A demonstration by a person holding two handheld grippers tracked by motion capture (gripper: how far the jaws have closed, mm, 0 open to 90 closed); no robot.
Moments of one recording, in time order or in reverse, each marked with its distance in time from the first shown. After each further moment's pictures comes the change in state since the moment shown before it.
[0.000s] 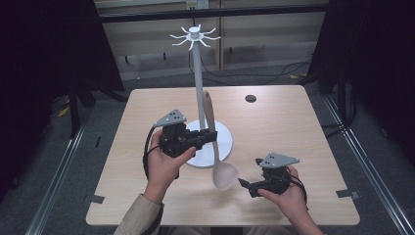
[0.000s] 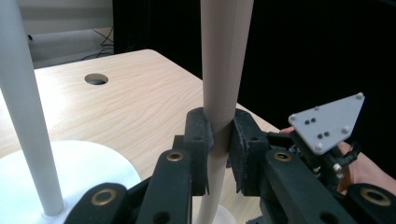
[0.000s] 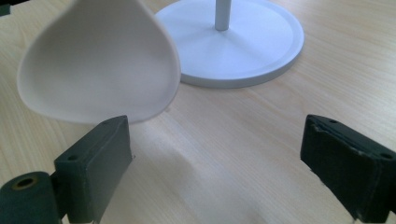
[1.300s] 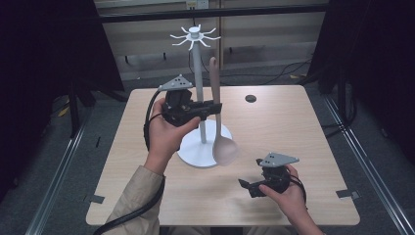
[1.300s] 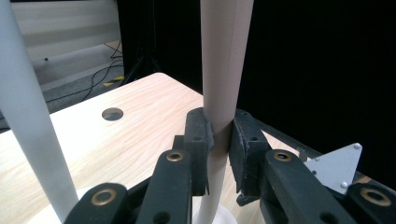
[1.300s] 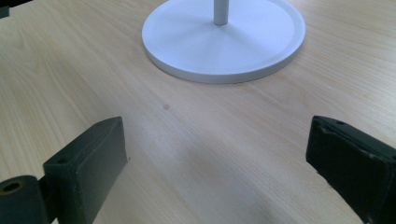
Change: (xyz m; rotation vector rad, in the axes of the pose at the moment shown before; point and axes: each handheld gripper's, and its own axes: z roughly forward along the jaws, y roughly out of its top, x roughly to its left) left arm 0.002 0.073 0.008 0.018 0.031 0.080; right arm -0.003 -0.002 0.003 0.005 0.007 0.031
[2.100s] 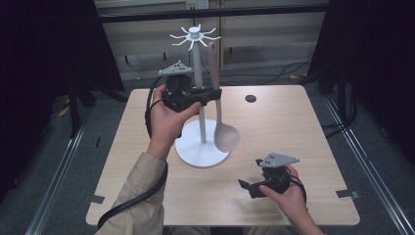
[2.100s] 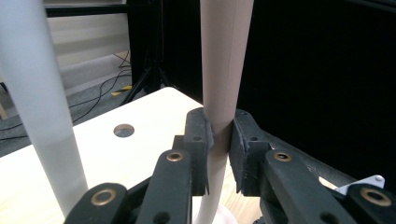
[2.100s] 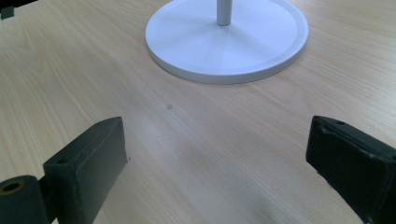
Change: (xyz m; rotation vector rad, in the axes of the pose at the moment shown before) left arm 0.015 0.020 0.005 -0.030 0.029 -0.008; right arm 0.001 0.001 -0.001 -0.003 0.008 -0.008
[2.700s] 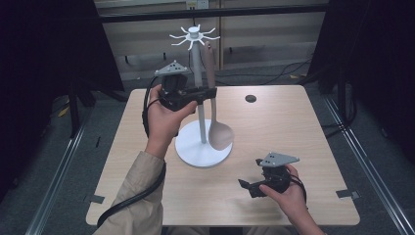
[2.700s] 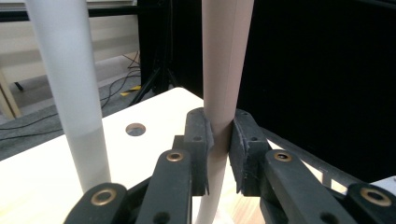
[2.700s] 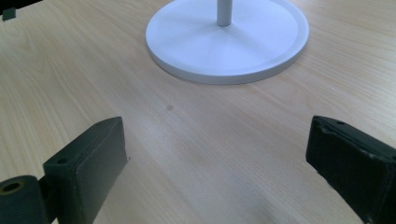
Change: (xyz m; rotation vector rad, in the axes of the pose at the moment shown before) left arm 0.008 -0.002 -0.004 -0.009 0.039 0.007; right arm -0.001 0.001 0.000 0.003 0.001 0.006
